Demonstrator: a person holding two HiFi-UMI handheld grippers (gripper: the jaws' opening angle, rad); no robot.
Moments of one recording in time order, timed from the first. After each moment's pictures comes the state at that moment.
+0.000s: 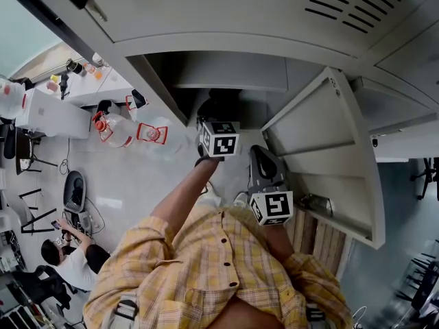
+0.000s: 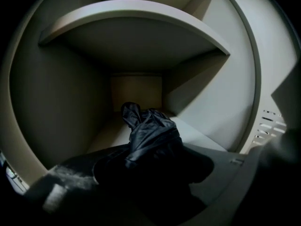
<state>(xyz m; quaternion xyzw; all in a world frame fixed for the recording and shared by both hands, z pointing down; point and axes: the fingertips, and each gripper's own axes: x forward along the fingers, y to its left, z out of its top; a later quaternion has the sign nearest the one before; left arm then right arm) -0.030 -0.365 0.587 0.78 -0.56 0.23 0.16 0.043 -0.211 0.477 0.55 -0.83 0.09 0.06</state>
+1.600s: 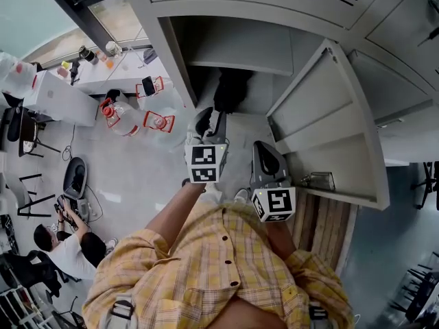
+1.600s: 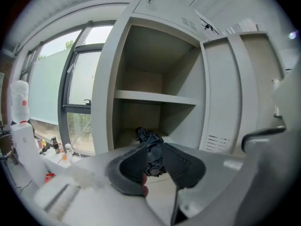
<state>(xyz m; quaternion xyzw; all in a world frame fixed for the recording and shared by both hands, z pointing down) -0.074 -0.256 0.491 0.81 -0.57 0.11 0.11 0.033 -0.165 0.459 0.53 -0.85 0.08 0.05</state>
